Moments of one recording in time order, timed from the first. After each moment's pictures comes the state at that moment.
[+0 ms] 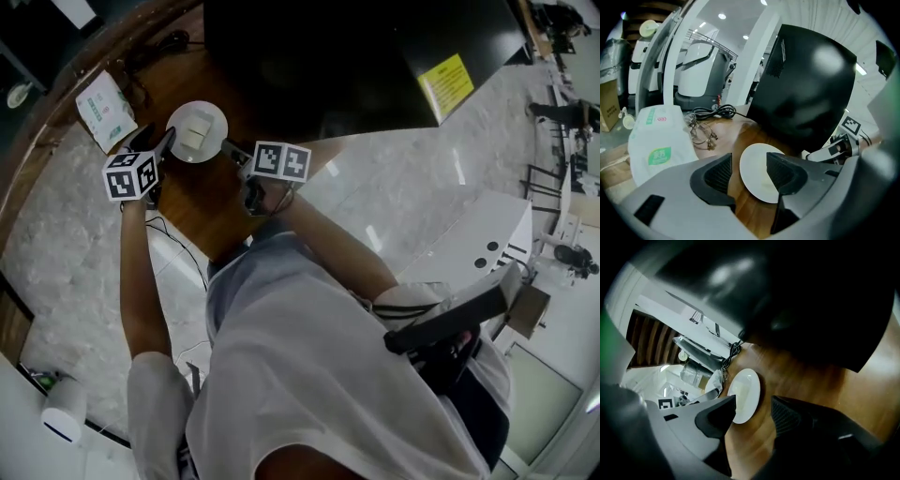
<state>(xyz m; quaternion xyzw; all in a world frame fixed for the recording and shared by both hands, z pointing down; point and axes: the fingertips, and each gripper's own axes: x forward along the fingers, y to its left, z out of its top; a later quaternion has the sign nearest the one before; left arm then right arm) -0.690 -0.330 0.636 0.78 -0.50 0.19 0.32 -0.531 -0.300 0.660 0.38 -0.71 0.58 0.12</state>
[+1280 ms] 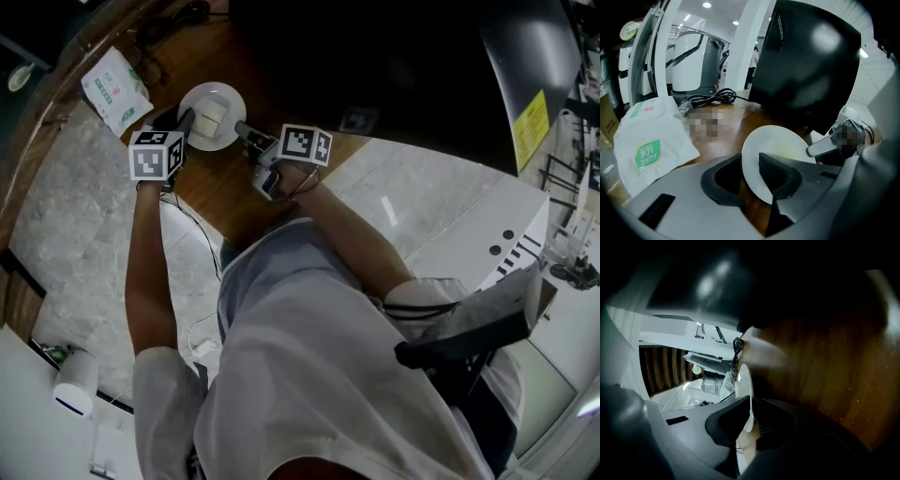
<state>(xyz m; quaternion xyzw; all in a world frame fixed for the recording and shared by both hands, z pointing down) -0.709 -0.364 0.708 0.77 -0.48 0.28 0.32 -0.594 -0.332 0.708 0.28 -0.68 0.68 0.01</state>
